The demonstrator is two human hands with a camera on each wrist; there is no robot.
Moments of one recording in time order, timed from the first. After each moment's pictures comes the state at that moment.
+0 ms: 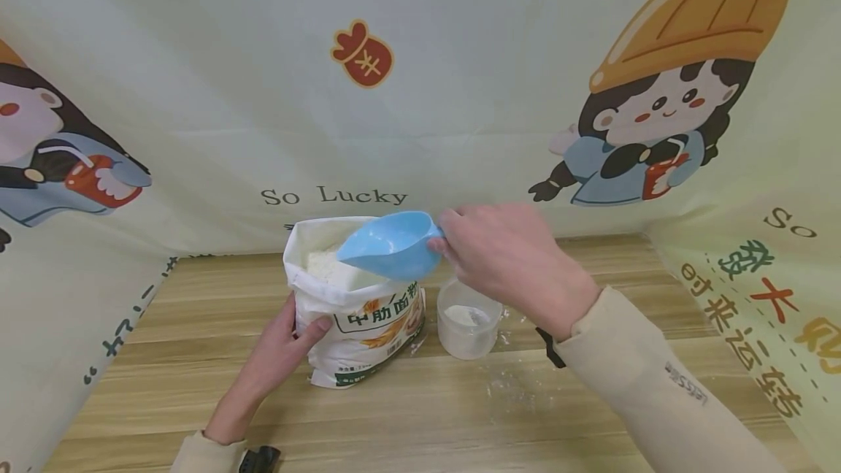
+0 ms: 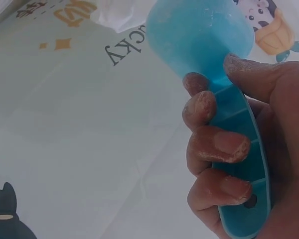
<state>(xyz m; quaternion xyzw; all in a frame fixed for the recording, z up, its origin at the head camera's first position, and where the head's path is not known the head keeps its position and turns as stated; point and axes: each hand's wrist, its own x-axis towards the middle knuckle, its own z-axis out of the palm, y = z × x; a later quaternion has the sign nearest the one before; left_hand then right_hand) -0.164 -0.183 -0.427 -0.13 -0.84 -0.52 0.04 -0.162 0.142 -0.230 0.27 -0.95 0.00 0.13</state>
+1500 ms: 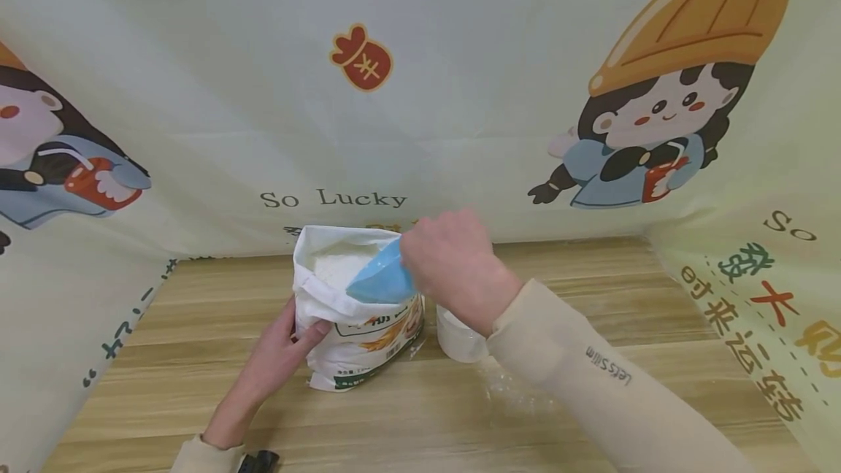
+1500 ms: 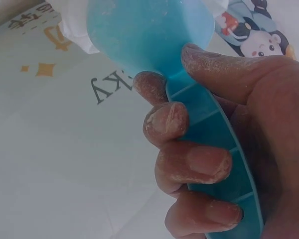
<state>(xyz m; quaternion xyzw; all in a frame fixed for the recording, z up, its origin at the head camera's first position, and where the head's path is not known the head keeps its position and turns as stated) -0.161 -0.185 -0.428 -0.12 -0.85 -0.51 0.04 -0.175 0.089 -0.237 0.26 -0.96 -0.09 0.03</state>
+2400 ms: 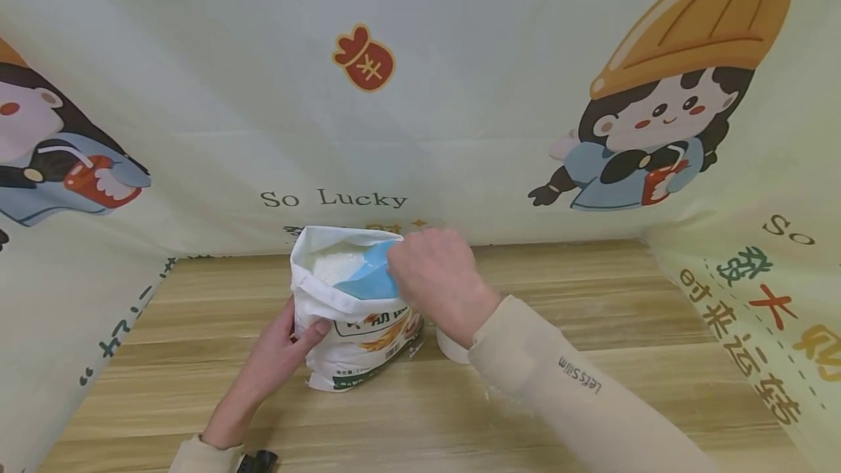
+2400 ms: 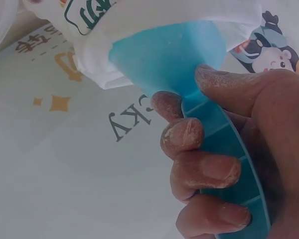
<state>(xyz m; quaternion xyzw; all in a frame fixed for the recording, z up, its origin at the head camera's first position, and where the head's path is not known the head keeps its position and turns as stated) -0.161 -0.184 -0.428 -0.11 -0.85 -0.51 0.04 -0.180 0.077 -0.268 0.30 -0.94 -0.06 0.12</state>
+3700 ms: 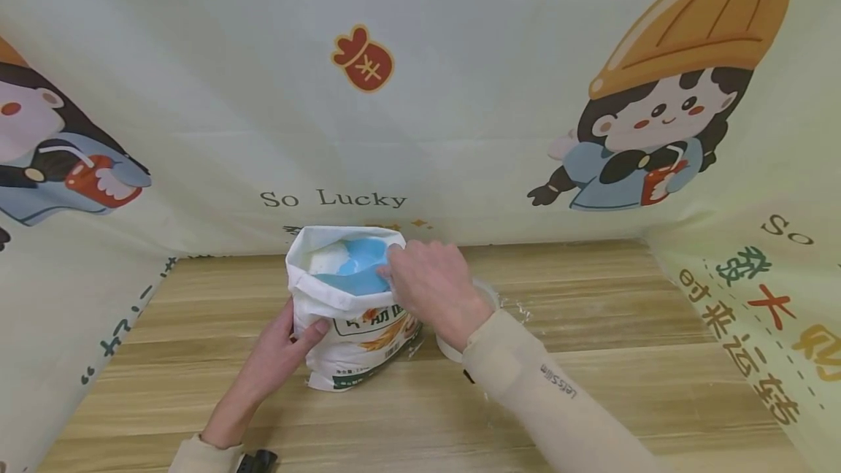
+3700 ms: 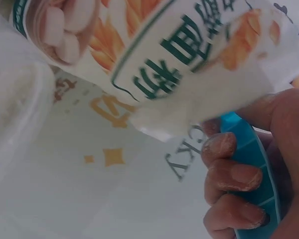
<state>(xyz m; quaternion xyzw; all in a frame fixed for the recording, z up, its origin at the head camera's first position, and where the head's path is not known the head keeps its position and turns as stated) -0.162 -0.183 -0.429 -0.12 -0.85 -0.51 0.05 -0.192 0.075 -0.308 0.30 -0.94 0.02 0.17</state>
